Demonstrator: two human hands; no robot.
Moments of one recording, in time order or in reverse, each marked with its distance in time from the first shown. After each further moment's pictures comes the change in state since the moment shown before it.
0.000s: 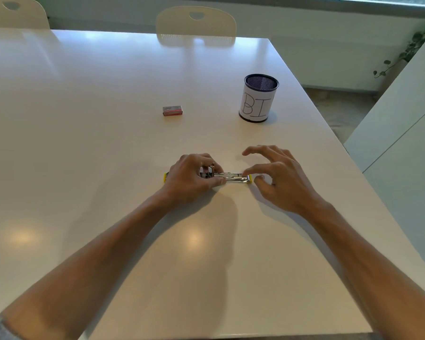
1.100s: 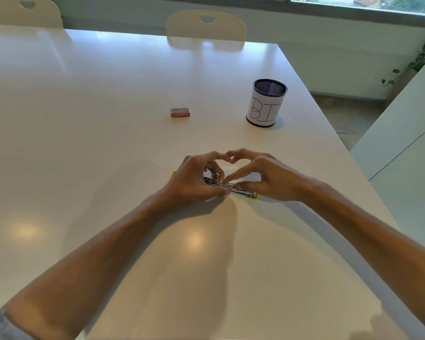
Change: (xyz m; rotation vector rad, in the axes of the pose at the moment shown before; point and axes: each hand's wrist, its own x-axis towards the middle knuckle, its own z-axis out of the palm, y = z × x) left_hand -0.003 -0.006 -0.006 -0.045 -0.026 0.155; right_hand 0.042 -0.002 -0.001 0.250 -0.445 -0.085
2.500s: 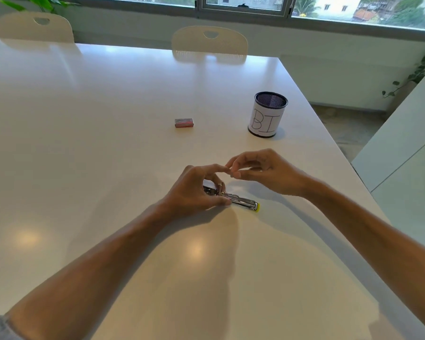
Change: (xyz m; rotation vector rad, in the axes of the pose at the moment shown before) left_hand -0.004 -0.002 -0.004 0.015 0.047 0.038; right_hand 0.011 -0.007 -0.013 0.558 0.138 0.028
